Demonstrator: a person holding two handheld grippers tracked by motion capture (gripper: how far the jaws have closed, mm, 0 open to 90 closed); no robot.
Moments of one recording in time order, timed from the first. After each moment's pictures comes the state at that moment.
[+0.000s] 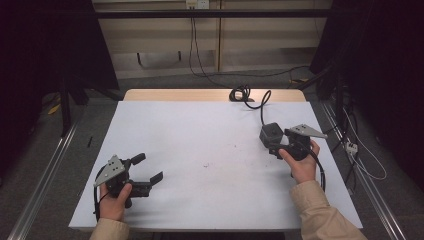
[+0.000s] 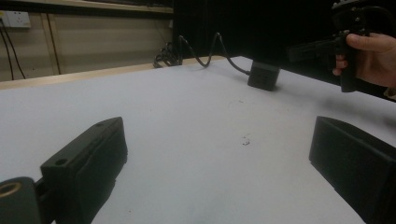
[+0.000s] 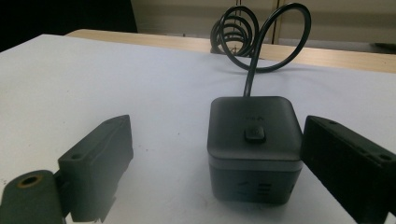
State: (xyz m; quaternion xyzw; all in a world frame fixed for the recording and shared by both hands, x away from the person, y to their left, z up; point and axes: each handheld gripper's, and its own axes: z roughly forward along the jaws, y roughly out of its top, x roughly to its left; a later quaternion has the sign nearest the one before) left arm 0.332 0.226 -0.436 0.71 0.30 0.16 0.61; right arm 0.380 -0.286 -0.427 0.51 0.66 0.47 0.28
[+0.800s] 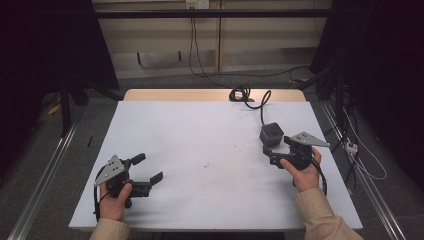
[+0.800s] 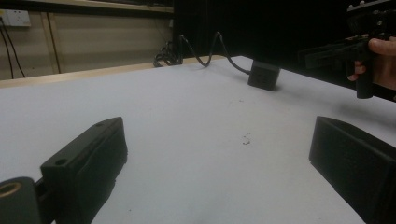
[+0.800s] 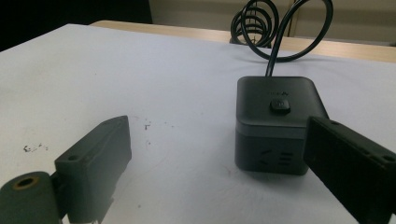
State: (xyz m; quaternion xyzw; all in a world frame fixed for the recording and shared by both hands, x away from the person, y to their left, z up) left arm 0.332 0.226 -0.437 0.71 0.30 0.16 0.61; right arm 0.354 -0.282 -0.428 0.49 0.68 0.47 0.26
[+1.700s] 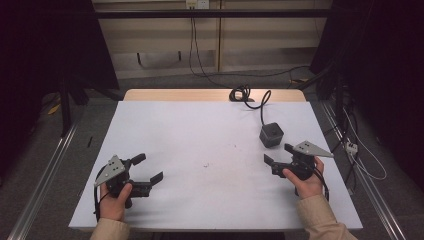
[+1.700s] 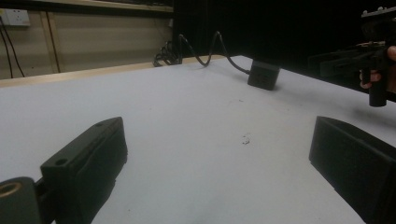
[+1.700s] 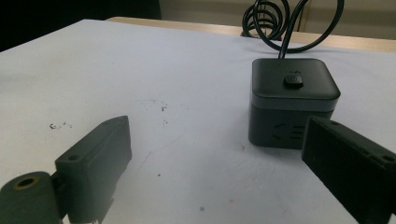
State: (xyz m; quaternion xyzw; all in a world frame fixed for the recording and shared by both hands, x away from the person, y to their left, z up) left arm 0.332 0.226 -0.437 0.71 0.30 0.16 0.61; right arm 0.330 -0.283 -0.435 0.48 0.68 0.48 0.25
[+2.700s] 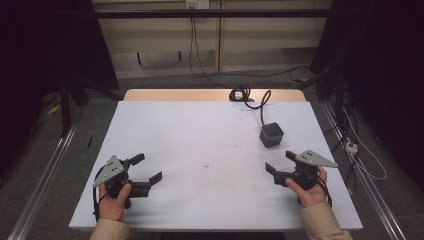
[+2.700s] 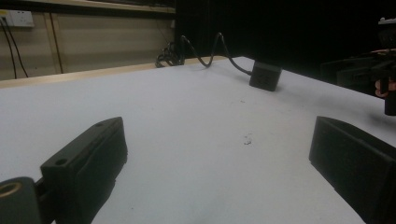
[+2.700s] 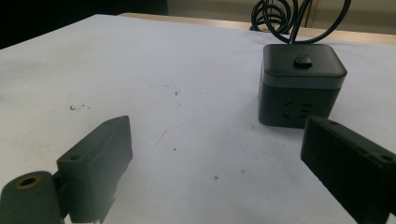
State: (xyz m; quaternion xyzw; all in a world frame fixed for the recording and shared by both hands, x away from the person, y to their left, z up) left arm 0.331 0.227 -0.436 0.71 0.30 0.16 0.61; right arm 0.306 -0.285 -0.440 0.47 0.69 0.49 0.25
